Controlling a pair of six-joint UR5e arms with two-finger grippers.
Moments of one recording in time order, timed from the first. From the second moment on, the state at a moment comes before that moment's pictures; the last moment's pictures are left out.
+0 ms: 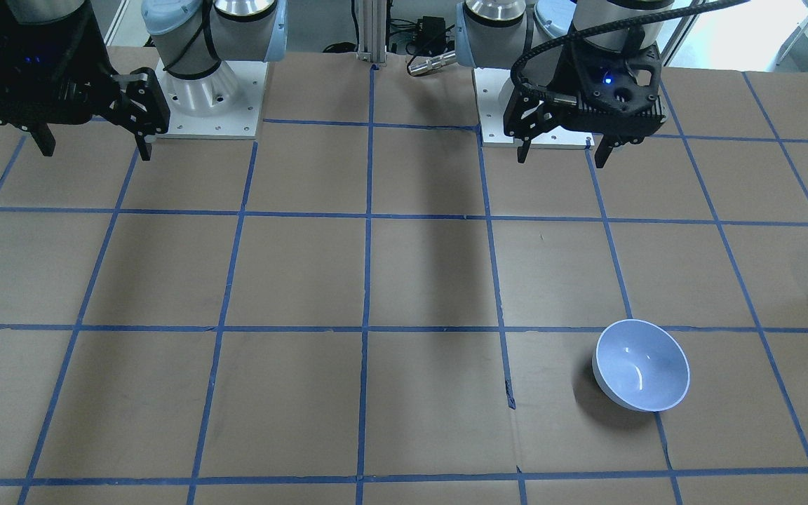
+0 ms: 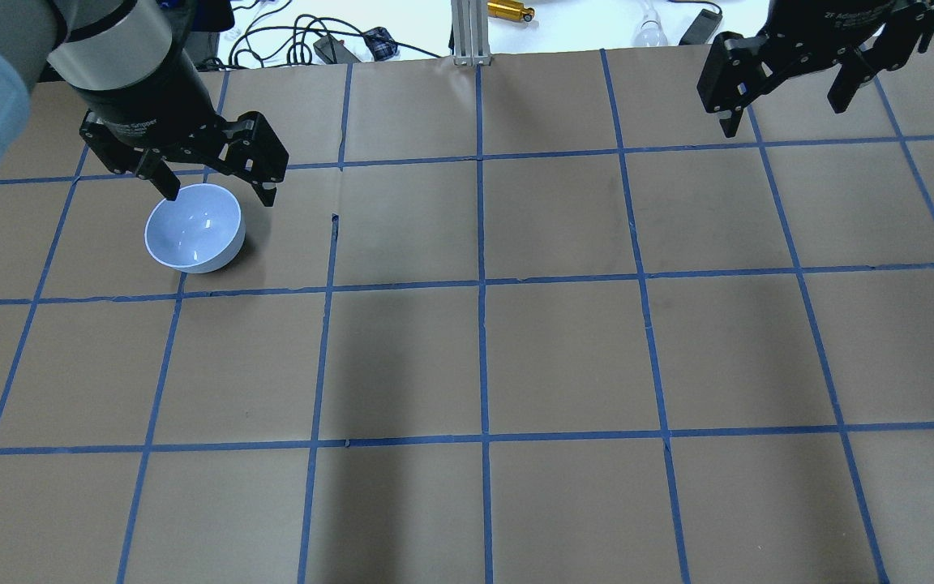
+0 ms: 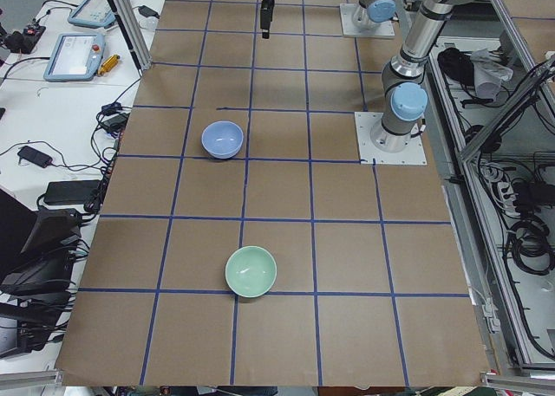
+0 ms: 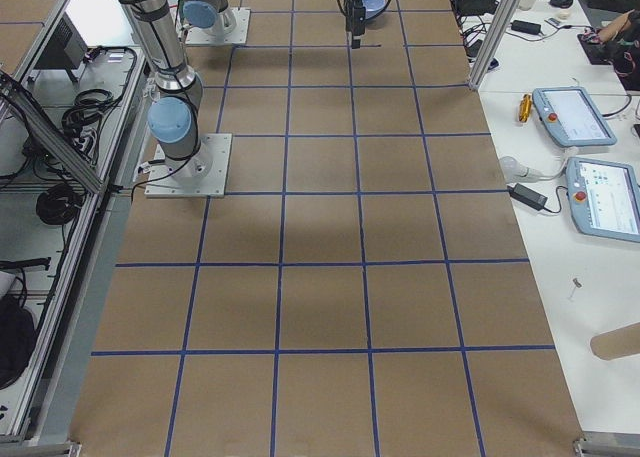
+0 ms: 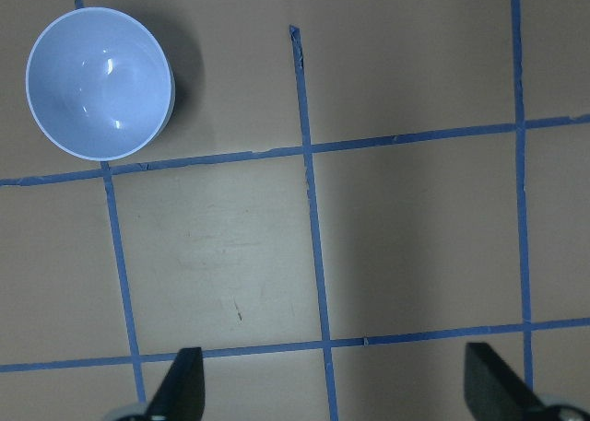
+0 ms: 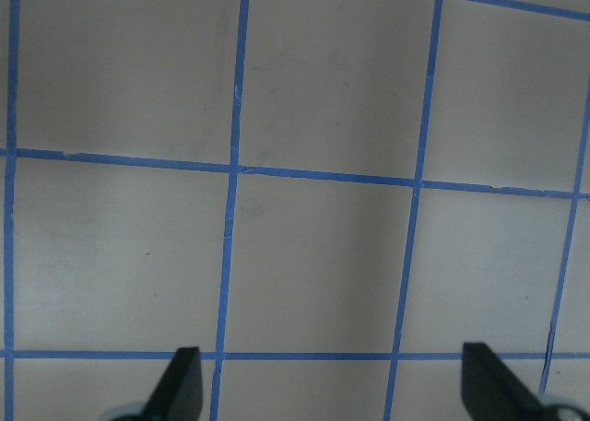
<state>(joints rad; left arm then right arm) -1.62 -1.54 -1.52 -1.63 1.62 0.07 1.59 -1.53 1.37 -1.44 -1.73 -0.09</state>
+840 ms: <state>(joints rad) -1.38 -1.54 -1.54 -1.63 1.62 0.47 1.59 -1.53 1.37 -1.45 -1.73 -0.09</state>
